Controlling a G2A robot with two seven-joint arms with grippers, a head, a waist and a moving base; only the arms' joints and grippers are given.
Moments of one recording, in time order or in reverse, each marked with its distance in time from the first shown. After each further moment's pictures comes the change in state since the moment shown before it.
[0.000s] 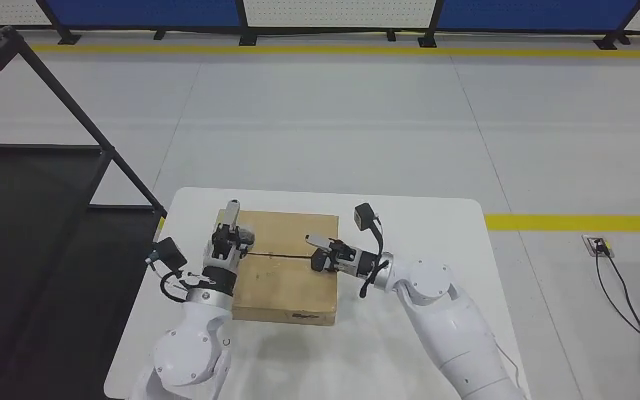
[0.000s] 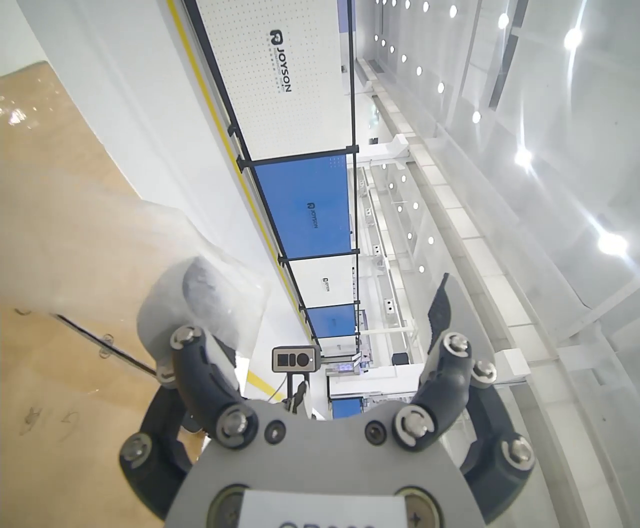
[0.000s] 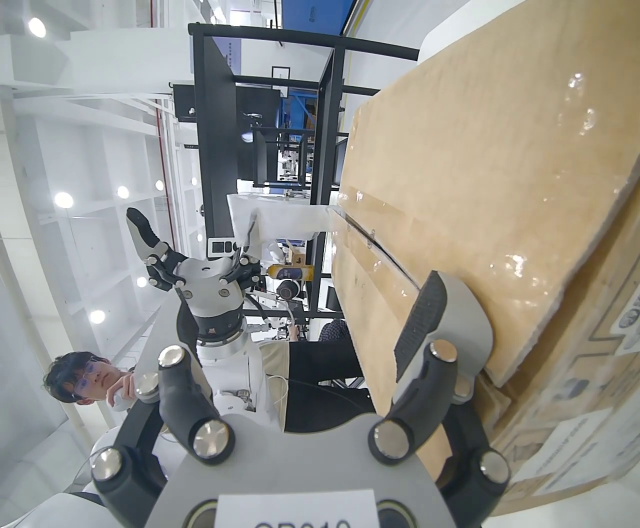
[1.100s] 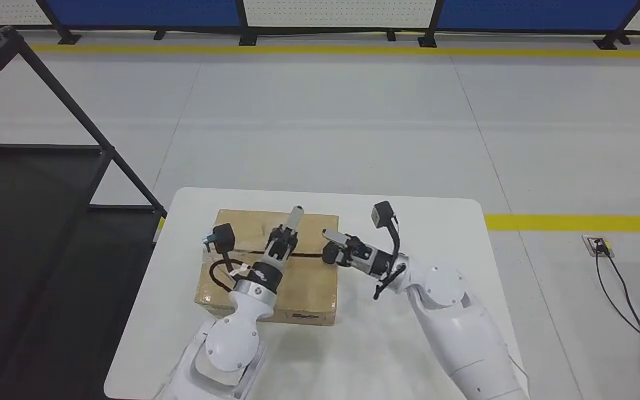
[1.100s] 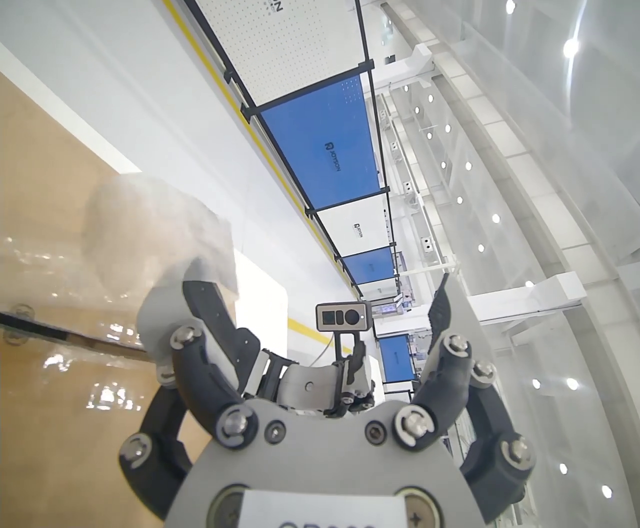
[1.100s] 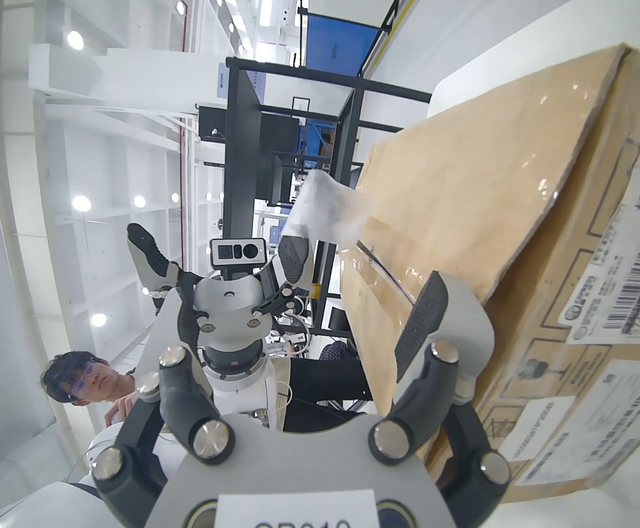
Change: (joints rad) left arm -0.109 -0.032 0.163 0.125 0.205 -0.004 -0.103; right arm -0.066 0.040 0.052 -0.082 0.026 -0.081 -0.057
